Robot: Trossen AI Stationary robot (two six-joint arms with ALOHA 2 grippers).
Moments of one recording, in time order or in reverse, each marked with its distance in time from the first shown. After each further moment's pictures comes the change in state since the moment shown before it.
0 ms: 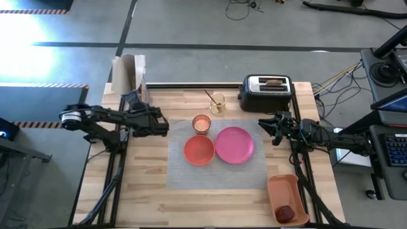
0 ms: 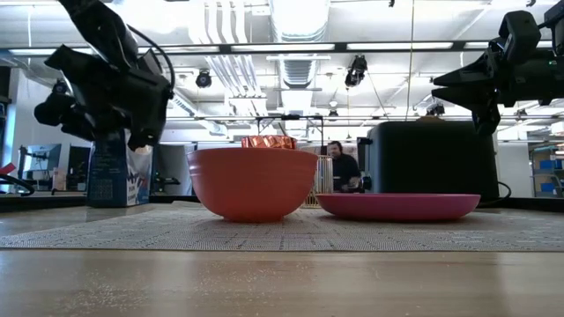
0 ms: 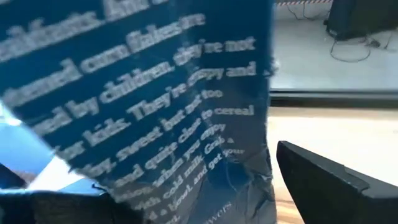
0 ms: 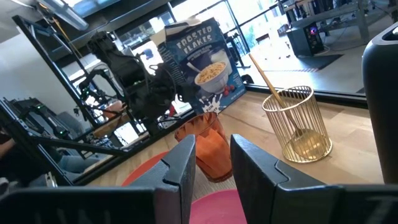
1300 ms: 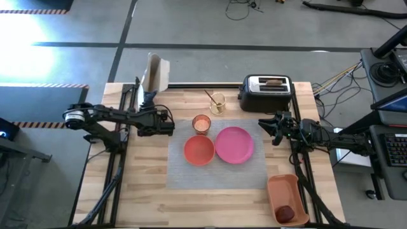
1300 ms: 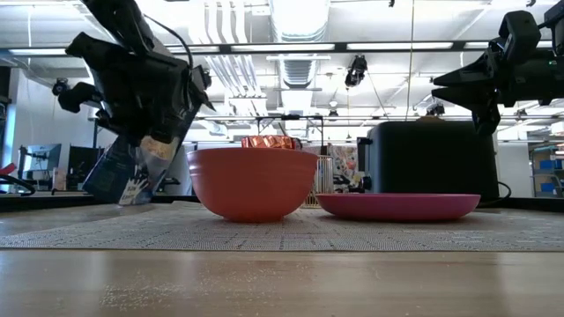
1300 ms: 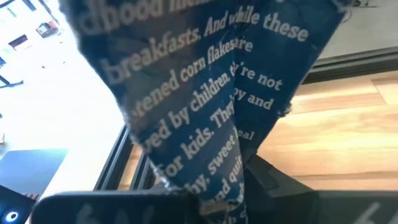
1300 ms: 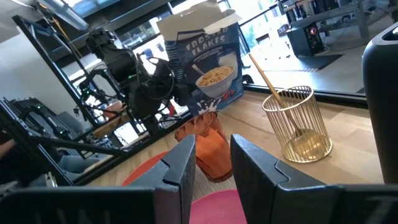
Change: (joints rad) left arm -0.040 0.038 0.129 -0.004 0.057 0.223; right arm 0.000 0.000 0.000 0.000 0.000 0.000
